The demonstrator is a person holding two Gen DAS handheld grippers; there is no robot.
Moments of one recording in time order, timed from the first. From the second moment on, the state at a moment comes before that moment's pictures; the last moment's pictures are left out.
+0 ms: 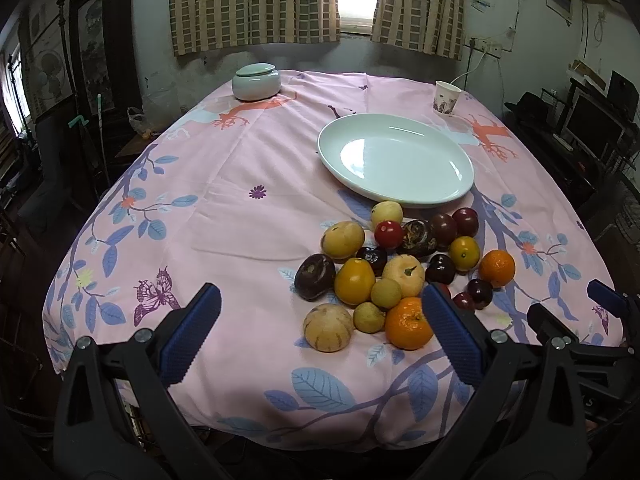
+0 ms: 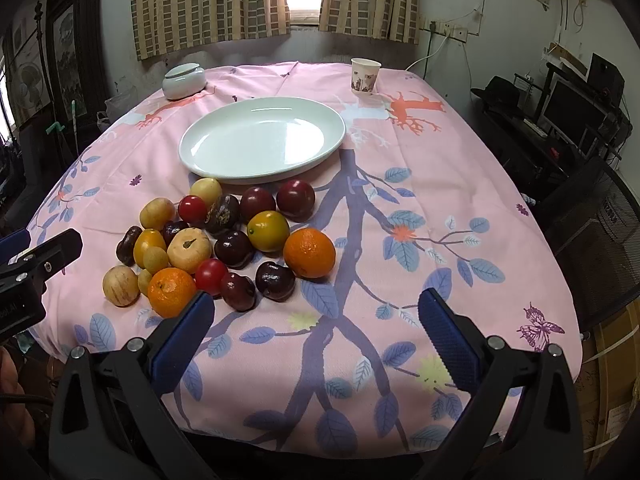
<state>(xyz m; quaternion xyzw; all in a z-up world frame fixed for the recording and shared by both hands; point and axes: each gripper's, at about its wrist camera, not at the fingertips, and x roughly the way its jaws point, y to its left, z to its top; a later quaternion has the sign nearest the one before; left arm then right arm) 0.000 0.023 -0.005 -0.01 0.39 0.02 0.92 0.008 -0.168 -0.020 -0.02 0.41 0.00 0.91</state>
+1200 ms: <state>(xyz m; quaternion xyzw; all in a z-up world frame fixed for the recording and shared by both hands) 0.021 0.063 -0.044 -0.03 0.43 0.04 0.90 0.091 -0.195 -0.079 0.04 0.46 0.10 0.88</state>
